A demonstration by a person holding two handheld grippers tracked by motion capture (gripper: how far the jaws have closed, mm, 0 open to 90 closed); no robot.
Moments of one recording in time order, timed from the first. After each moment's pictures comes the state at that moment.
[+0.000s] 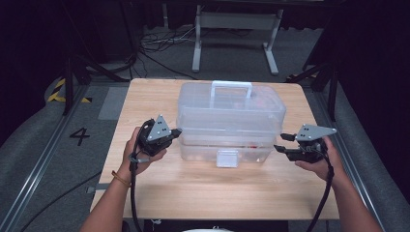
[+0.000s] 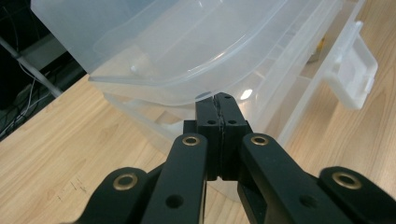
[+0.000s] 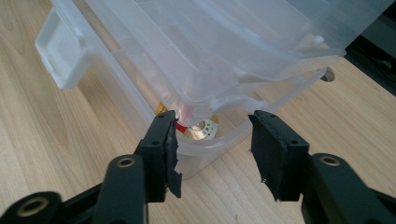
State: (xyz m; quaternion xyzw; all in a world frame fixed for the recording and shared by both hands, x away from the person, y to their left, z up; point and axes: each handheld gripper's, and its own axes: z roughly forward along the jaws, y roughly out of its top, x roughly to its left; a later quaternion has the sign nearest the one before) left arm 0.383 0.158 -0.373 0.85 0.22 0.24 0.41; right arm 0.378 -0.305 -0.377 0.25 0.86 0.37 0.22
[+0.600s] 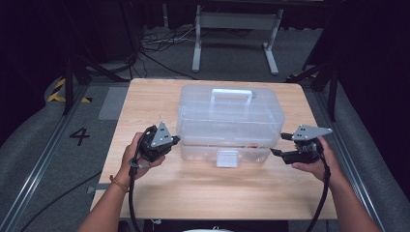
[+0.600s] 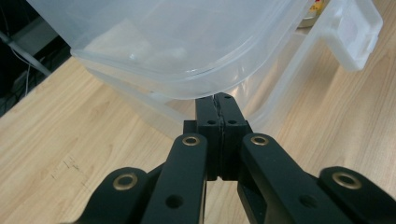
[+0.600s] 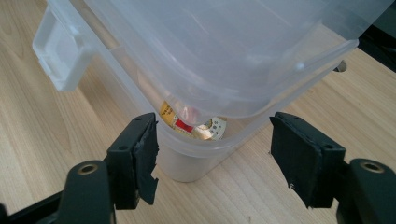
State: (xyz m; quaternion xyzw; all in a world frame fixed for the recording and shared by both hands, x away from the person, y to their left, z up) left arm 0.374 0.157 -0.390 0.87 0.22 0.24 0.37; right arm 0.381 -0.299 -0.386 0.27 0.86 0.37 0.21
